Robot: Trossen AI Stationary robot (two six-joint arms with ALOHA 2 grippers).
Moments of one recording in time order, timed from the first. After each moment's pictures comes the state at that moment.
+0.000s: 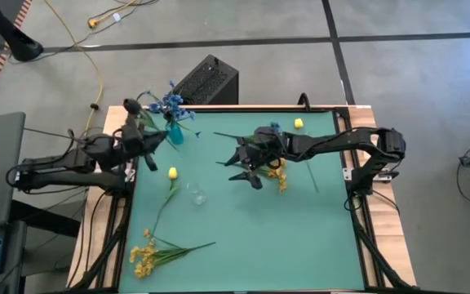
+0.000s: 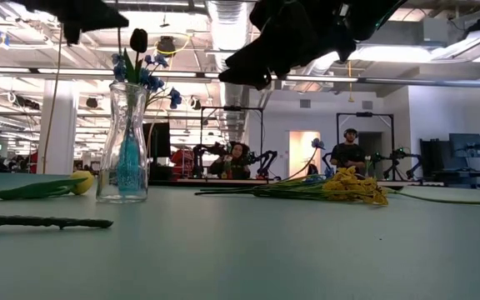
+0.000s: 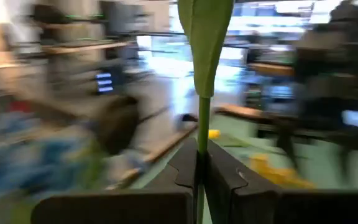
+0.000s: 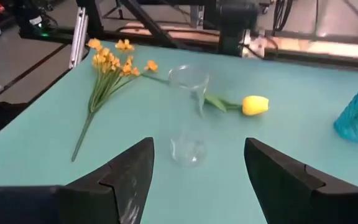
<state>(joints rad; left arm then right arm) 0.10 0.41 0.57 -0.19 -0.51 -0.04 -0.15 1.66 1.08 0.16 -0.41 -0.16</state>
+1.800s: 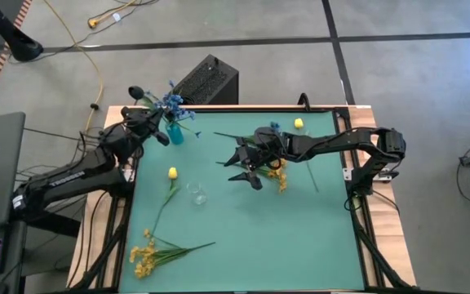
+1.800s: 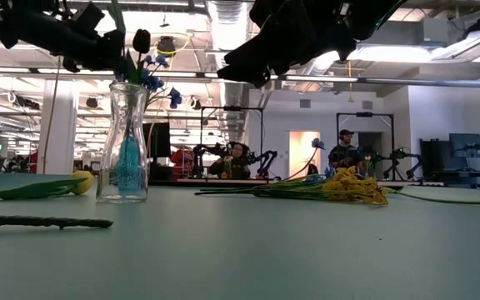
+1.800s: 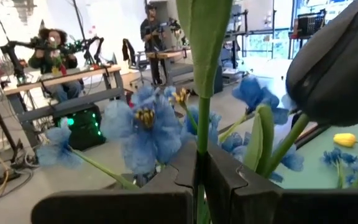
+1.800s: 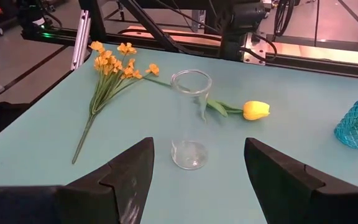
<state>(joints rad) 0.55 0.53 0.37 0.17 -0.45 0.11 -0.15 1.66 1.08 0.18 -0.41 -0.17</state>
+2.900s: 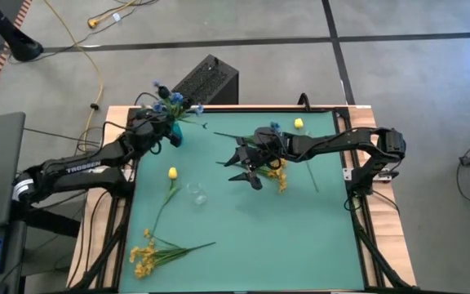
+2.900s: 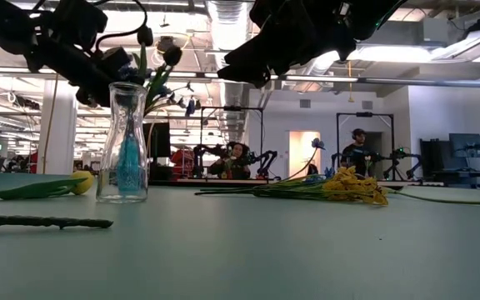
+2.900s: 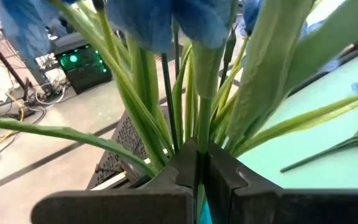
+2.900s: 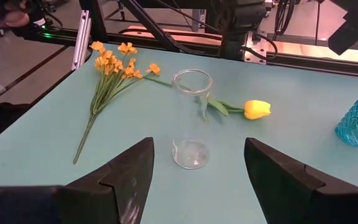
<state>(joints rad) 0.60 0.84 0.37 0.17 -0.46 0.00 -0.15 1.66 1.08 0.18 -0.41 -0.16</state>
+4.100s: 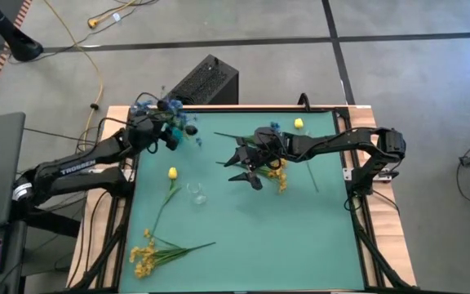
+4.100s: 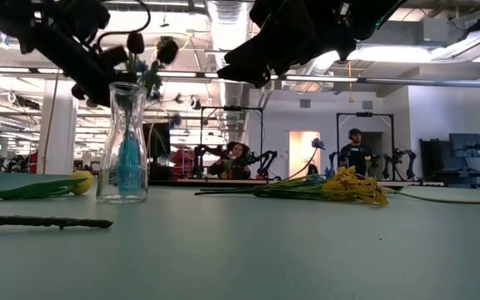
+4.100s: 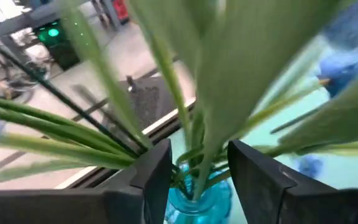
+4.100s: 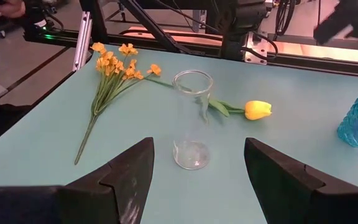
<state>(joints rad) 0.62 0.78 0.48 -0.15 -0.38 -0.01 -0.15 1.66 1.08 0.18 -0.41 -0.16</state>
